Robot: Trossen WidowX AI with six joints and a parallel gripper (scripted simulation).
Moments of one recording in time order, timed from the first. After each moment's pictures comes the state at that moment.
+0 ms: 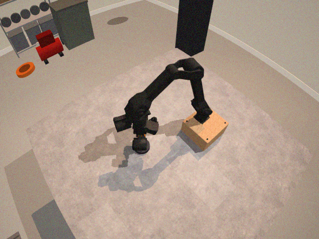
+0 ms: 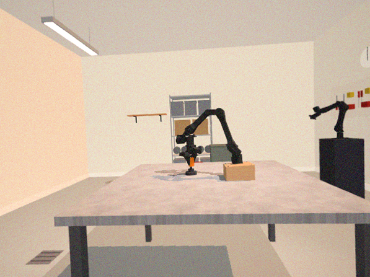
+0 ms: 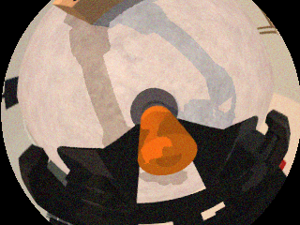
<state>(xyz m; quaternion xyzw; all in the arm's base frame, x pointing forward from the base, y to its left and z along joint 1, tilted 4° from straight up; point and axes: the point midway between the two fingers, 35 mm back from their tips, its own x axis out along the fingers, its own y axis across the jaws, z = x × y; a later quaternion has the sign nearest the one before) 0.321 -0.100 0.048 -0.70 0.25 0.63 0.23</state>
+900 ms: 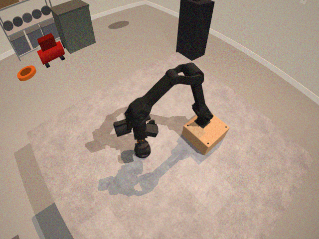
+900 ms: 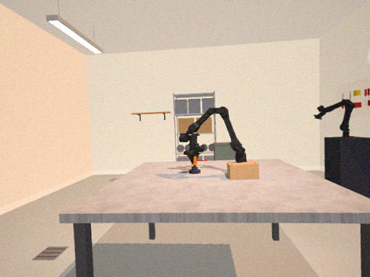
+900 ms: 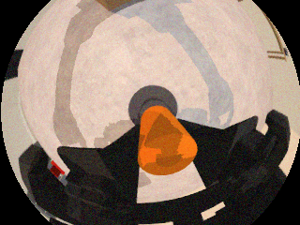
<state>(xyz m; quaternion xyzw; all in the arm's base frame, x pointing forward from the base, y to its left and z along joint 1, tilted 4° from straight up) 0.325 -0.101 0.046 -0.72 0.19 0.65 0.16</state>
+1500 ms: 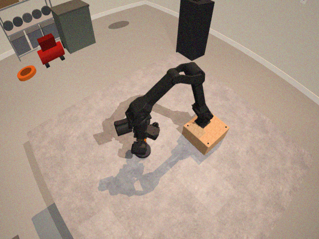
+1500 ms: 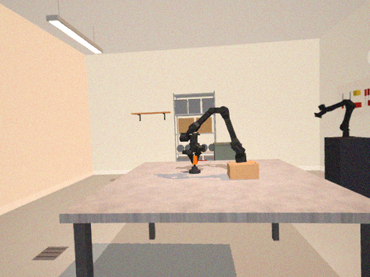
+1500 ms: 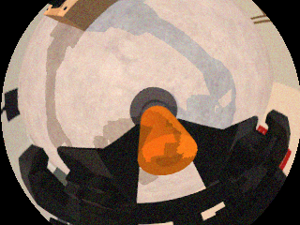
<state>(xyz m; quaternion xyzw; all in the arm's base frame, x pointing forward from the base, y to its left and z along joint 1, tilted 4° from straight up) 0.322 -0.100 0.050 -0.69 0.28 0.62 0.26</state>
